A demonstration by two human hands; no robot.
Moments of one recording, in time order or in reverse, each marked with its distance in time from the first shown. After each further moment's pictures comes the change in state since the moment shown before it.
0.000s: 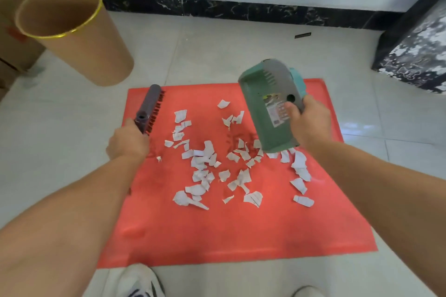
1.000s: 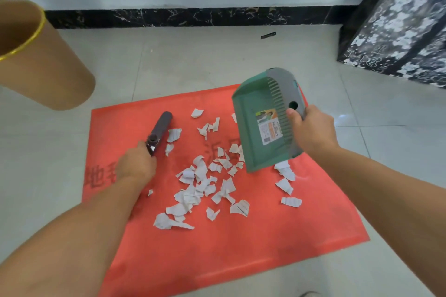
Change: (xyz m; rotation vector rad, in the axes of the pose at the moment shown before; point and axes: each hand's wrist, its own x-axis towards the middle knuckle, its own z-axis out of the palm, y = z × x) left_hand 0.005 0.040 0.067 0.095 -0.159 0.276; right_hand -0.002 0.046 -0.026 -0.049 0.042 0.194
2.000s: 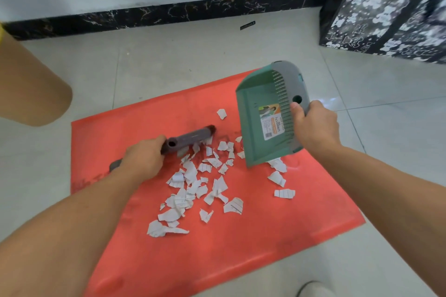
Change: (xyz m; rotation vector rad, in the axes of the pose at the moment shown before) left_hand 0.019 0.047 -0.001 0.273 -0.100 0.480; right_hand 0.004 0.039 -0.006 0.013 0.084 0.153
